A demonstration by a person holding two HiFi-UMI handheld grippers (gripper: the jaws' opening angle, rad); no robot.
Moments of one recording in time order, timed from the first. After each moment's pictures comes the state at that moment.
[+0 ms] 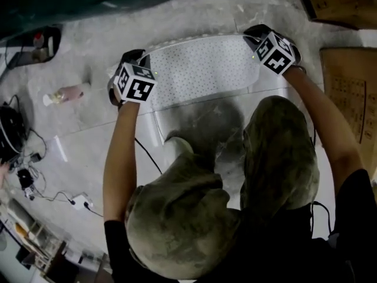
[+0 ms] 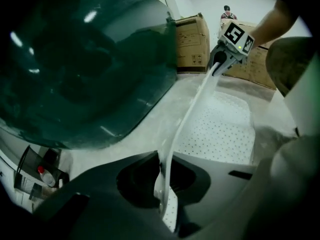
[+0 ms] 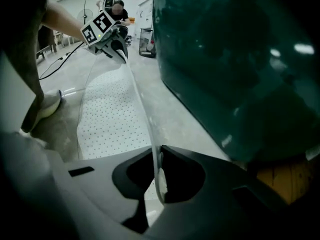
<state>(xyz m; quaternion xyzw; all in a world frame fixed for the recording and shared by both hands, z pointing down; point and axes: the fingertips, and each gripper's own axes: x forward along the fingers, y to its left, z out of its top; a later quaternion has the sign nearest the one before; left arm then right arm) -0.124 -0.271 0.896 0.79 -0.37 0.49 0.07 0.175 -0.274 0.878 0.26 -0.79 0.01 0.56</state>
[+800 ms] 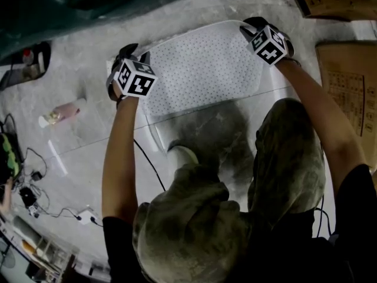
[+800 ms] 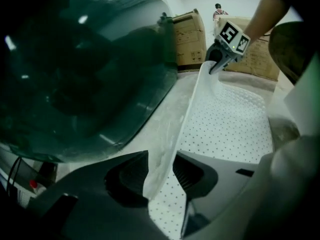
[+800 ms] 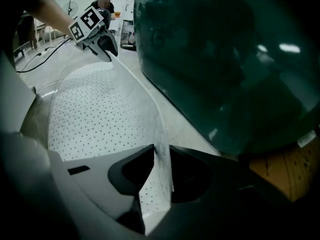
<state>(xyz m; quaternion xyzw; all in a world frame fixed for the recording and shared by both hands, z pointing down) -0.113 -0.331 0.935 0.80 -0.36 0.48 0.04 0.204 -0.334 0.913 0.33 -0.76 0.00 0.56</state>
